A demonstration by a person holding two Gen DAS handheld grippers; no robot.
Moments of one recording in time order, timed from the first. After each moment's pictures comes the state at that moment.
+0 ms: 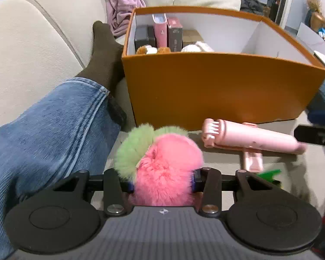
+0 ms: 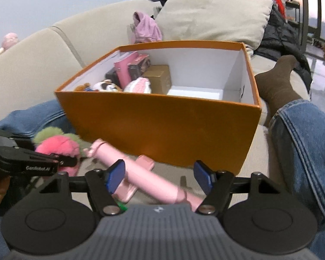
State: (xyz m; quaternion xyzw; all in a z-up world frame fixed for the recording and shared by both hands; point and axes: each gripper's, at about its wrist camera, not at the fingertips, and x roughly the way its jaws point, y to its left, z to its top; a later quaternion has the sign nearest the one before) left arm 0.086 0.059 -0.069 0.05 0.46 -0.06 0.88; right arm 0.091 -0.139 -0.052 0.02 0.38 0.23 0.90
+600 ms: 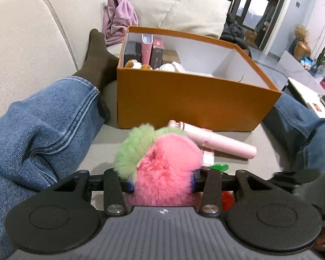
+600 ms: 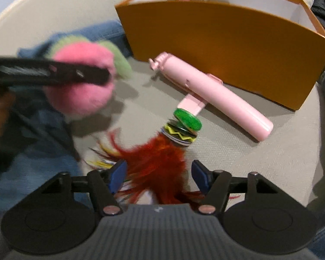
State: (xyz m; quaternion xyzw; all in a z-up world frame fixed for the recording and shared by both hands) left arm 0.040 0.055 -0.037 -0.04 0.43 -0.11 0.89; right arm 0.048 -0.086 -0.092 -0.06 0.50 0.30 0.81
